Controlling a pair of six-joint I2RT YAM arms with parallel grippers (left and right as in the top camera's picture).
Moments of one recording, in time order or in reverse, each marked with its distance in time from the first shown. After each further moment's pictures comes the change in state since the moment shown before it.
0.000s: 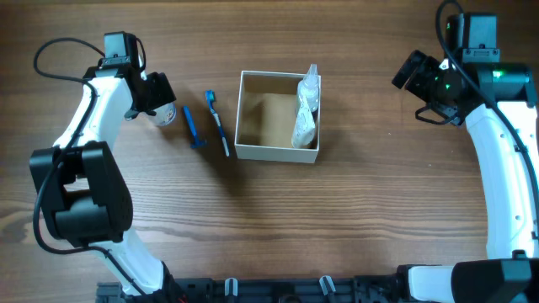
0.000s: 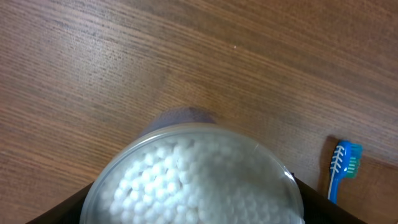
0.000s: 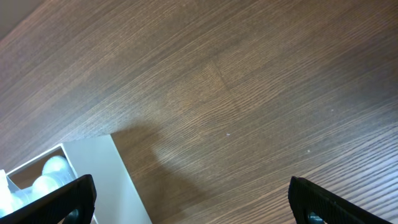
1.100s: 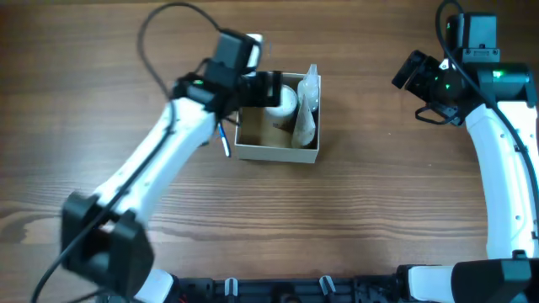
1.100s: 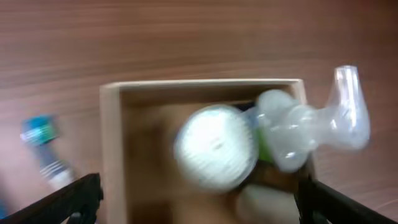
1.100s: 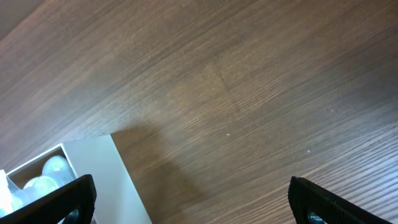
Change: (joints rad) left arm -0.532 -0.230 0.010 0.074 0.066 -0.031; right arm 0.000 0.000 0.000 0.000 0.000 0.000
